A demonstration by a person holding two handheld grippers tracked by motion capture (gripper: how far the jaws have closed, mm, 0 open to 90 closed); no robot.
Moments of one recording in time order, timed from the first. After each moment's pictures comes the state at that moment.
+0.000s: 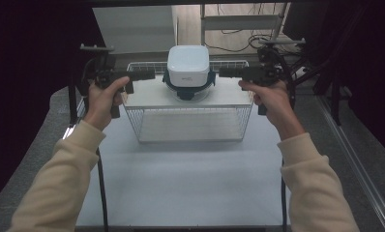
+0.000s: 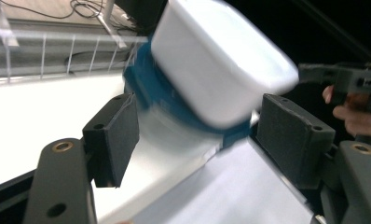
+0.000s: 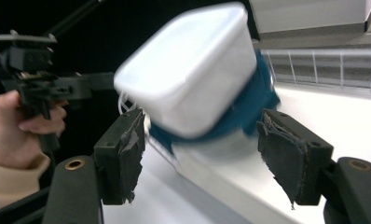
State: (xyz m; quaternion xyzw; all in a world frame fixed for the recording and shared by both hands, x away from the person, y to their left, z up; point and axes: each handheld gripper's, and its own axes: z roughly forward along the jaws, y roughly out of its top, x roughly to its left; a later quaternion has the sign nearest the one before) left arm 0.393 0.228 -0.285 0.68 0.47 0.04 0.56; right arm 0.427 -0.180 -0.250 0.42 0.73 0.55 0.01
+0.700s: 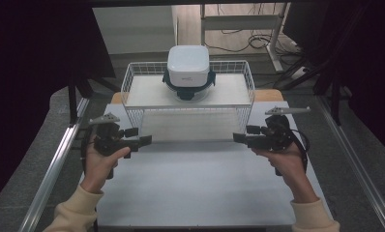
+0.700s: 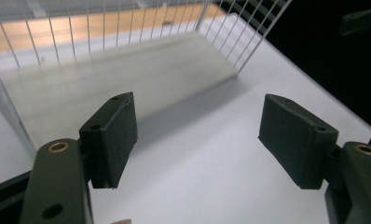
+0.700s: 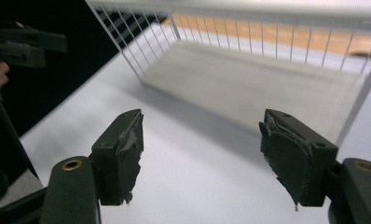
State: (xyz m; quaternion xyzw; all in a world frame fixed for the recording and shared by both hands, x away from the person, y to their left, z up) left arm 0.294 0.221 -0.396 0.74 0.46 0.08 0.49; right arm 0.332 -0.222 -0.358 0.41 0.78 0.47 0.06
